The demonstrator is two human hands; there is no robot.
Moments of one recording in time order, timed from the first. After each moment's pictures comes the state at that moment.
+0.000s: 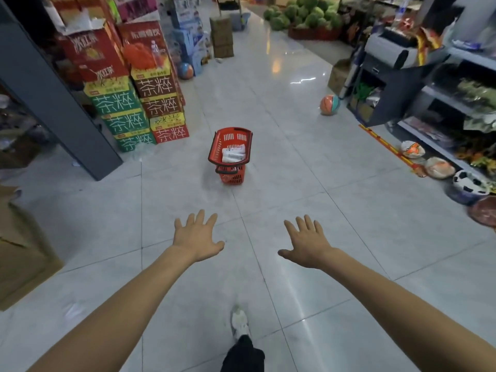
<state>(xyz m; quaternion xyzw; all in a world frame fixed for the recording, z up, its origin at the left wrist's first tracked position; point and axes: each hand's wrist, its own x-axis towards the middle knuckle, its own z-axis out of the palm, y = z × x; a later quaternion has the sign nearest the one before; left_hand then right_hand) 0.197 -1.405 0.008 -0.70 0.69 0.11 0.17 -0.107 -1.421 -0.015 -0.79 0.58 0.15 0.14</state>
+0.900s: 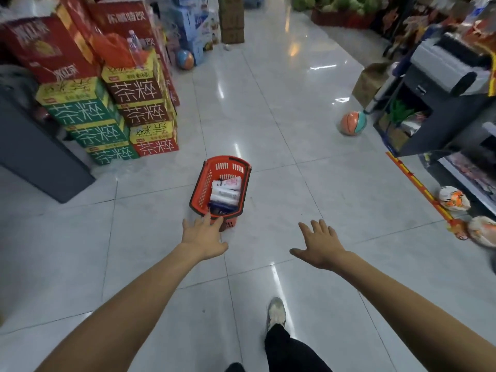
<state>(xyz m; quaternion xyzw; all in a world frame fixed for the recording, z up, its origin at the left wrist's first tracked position) 0.166 -1.991 -0.046 -0.70 0.67 0.17 0.17 -0.155 -2.017 -0.048 -0.77 0.59 0.20 0.17</state>
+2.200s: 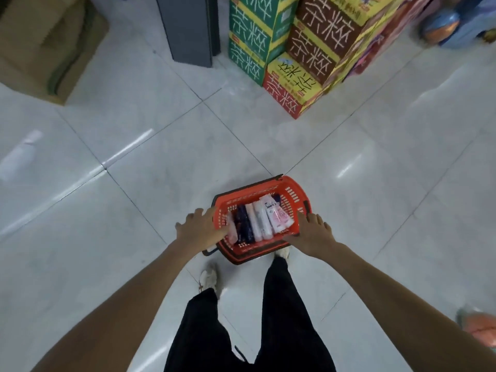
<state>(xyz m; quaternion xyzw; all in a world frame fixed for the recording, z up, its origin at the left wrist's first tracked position) 0.296 -2.329 -0.179 -0.90 0.10 0.41 -0.07 0.177 -2.606 -0.178 -0.89 0.23 0.36 0.14</state>
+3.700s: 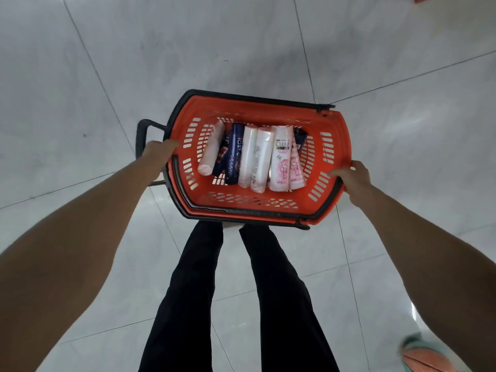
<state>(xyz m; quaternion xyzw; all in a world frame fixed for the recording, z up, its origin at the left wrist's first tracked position) 0.293 -2.366 -0.597 -0.67 -0.52 0.34 -0.40 0.277 -2.830 -0.590 -0.70 0.50 0.35 0.36</state>
